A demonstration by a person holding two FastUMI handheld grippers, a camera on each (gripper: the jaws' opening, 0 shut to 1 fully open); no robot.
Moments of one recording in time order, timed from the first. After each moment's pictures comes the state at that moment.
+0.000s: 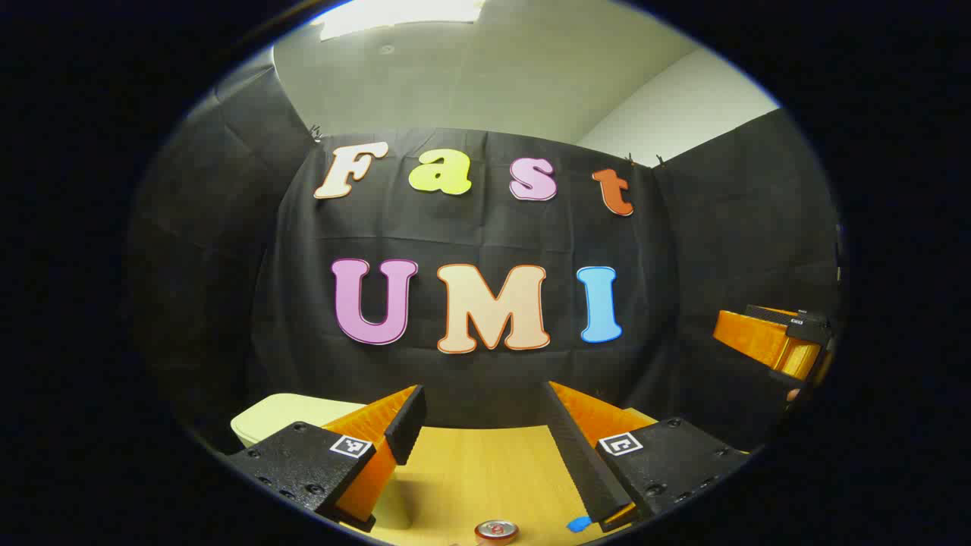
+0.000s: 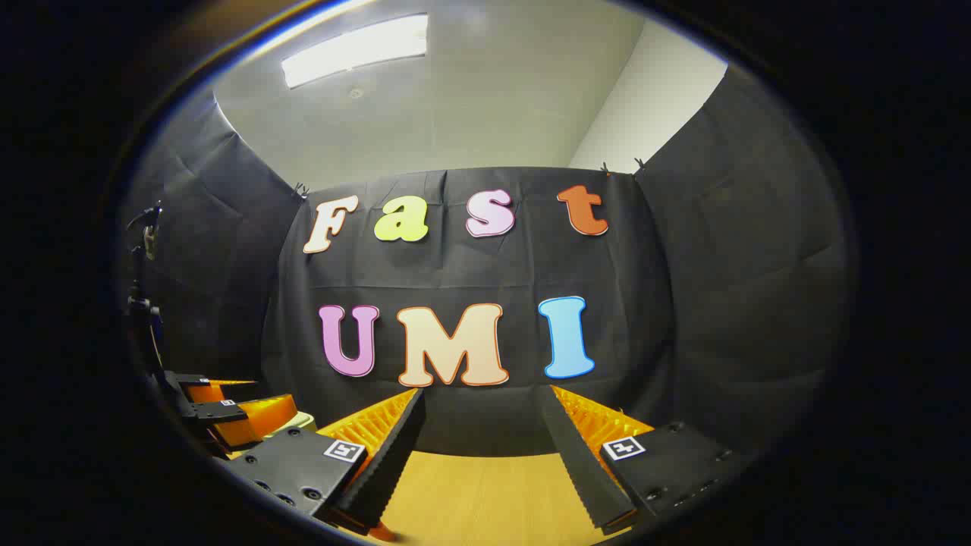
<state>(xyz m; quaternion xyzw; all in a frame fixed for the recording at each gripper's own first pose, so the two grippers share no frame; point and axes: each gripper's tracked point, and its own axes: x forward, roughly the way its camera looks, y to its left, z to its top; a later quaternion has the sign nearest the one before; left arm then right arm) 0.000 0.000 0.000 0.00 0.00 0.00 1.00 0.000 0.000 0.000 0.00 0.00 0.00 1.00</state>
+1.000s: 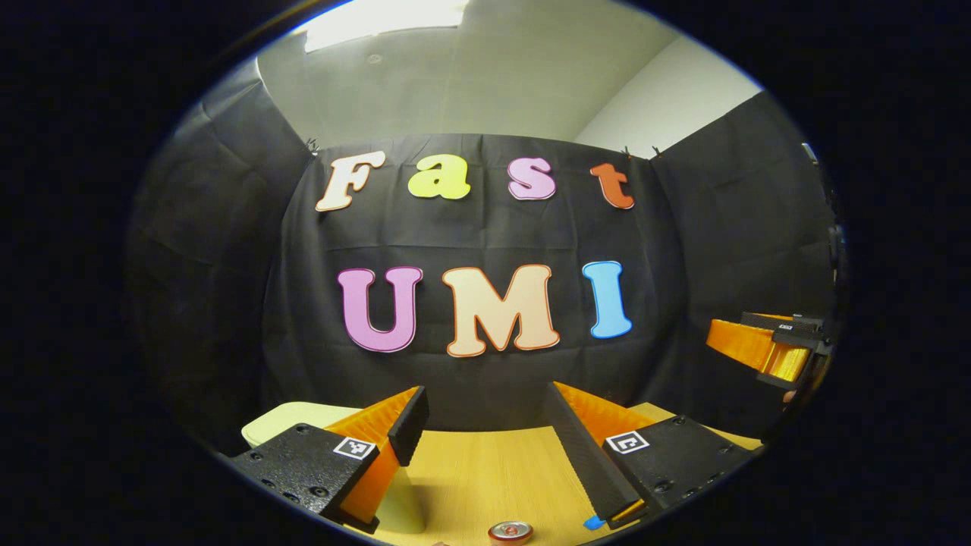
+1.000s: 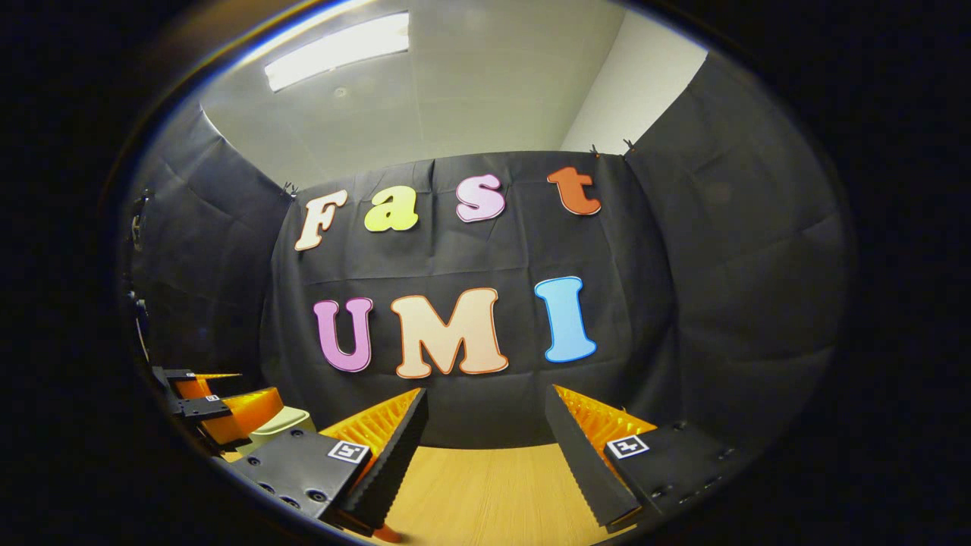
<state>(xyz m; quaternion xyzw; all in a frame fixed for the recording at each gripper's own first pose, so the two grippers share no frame) 0.001 0.023 -0.011 0.03 0.00 0.03 1.00 0.016 0.006 -0.035 0.02 0.02 0.00 1.00</state>
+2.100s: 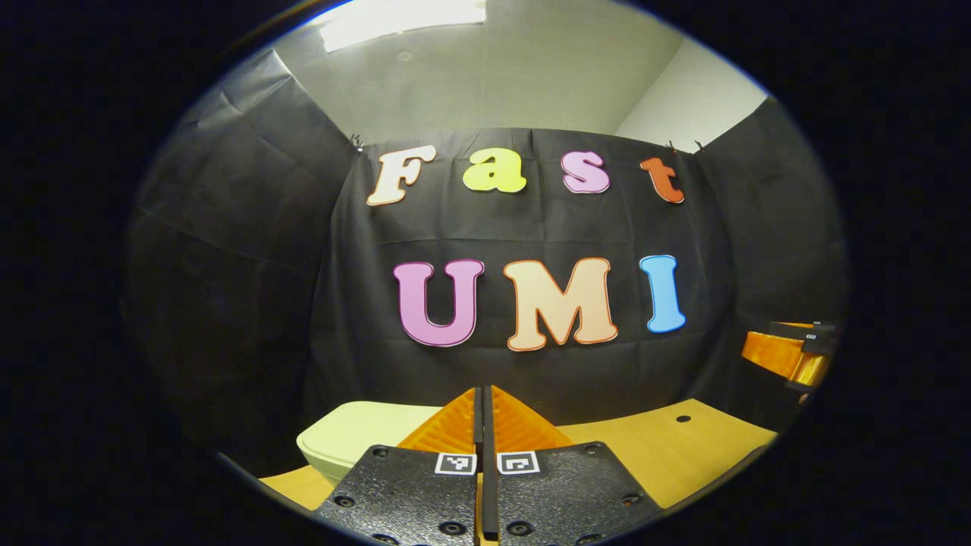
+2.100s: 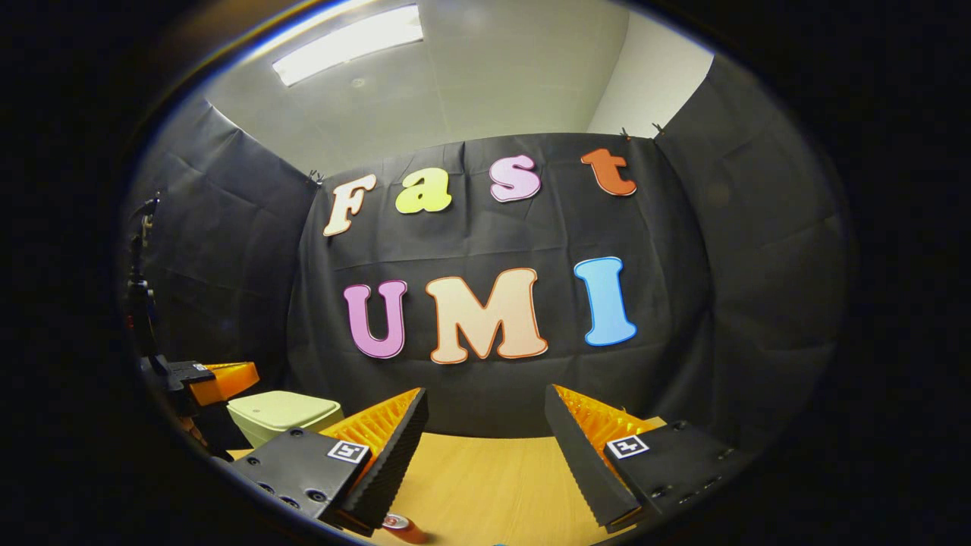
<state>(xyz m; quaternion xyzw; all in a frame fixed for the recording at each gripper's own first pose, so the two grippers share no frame) -0.011 0.119 -0.019 0.02 0.02 0.11 0.99 0.030 0.070 -0.062 0.04 0.05 0.05 1.00</state>
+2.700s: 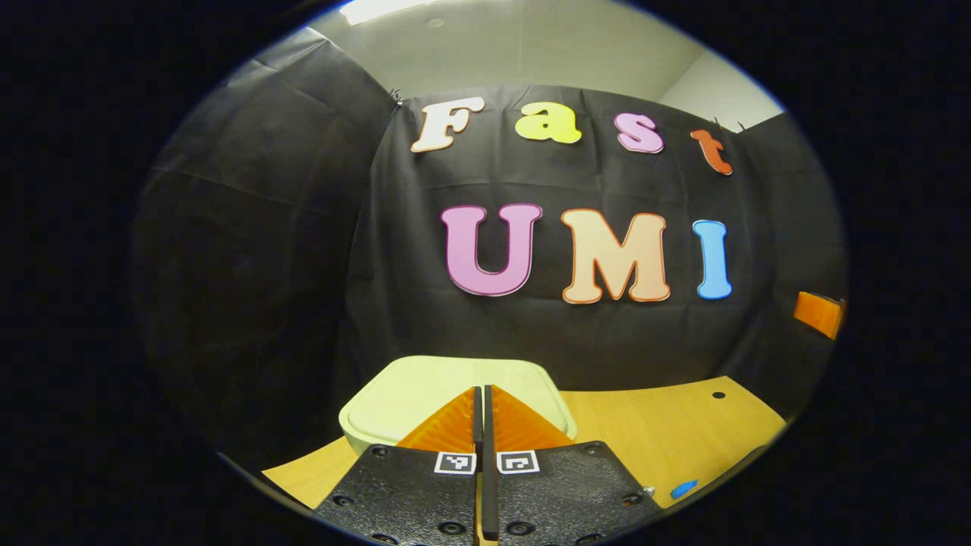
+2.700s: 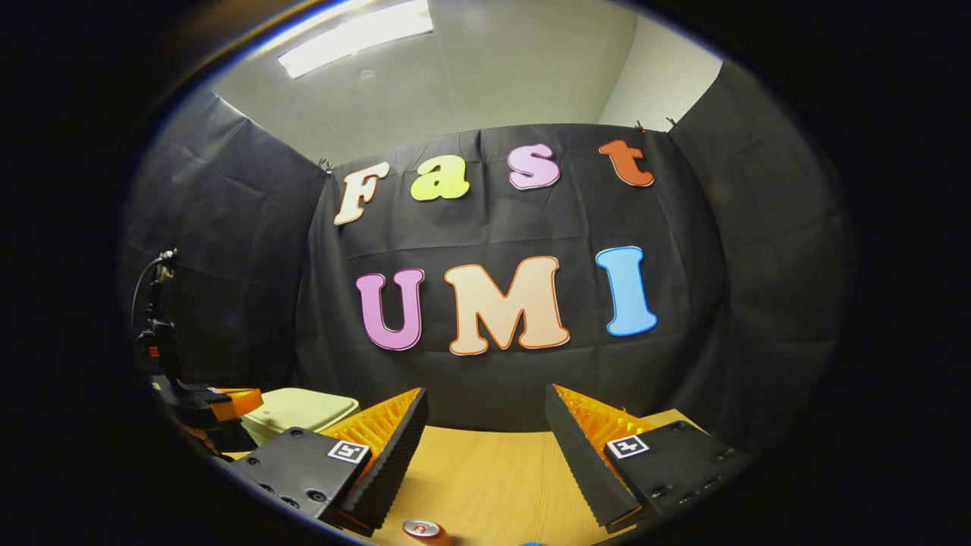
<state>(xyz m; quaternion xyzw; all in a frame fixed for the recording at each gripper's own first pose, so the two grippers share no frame) -0.023 0.217 -0.095 -0.01 0.10 0.17 0.98 0.035 0.125 -0.087 0.03 0.07 0.06 1.00</state>
